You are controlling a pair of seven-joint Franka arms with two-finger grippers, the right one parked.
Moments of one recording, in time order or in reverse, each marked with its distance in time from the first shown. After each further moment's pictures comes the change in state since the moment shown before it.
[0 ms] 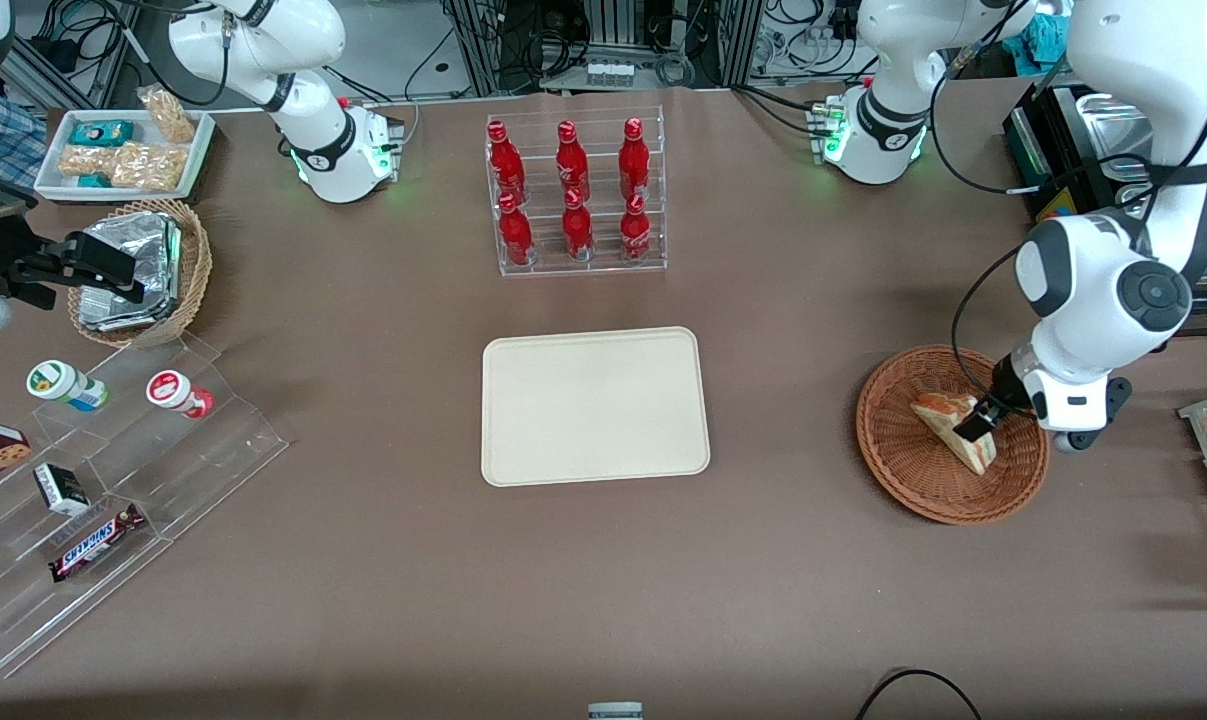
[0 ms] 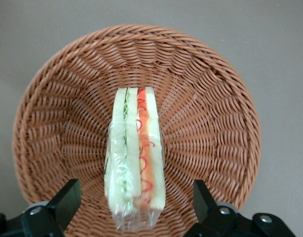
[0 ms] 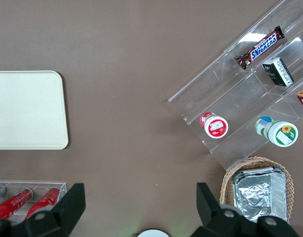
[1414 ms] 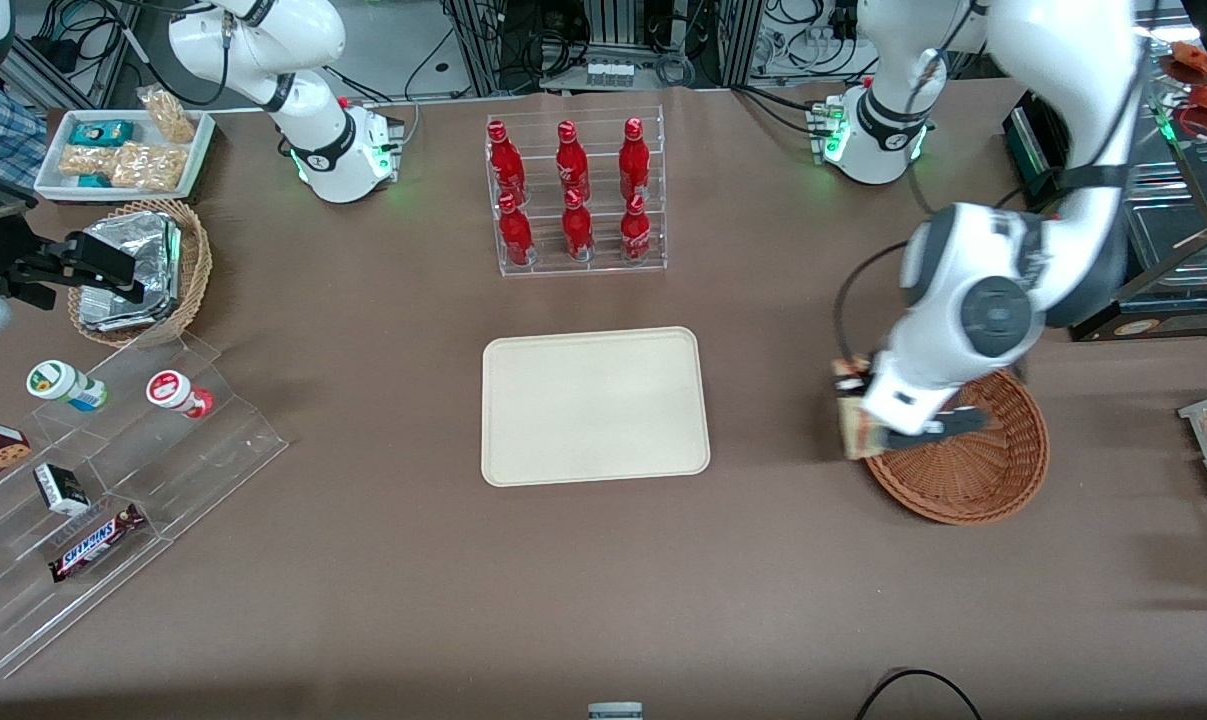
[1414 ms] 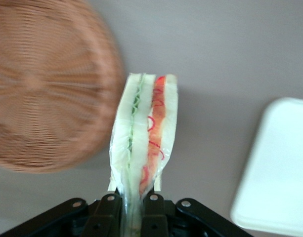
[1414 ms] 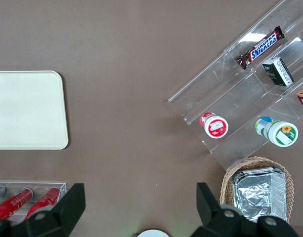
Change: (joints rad) arm -0.320 0.054 -0.067 0.295 -0.040 -0.425 0.277
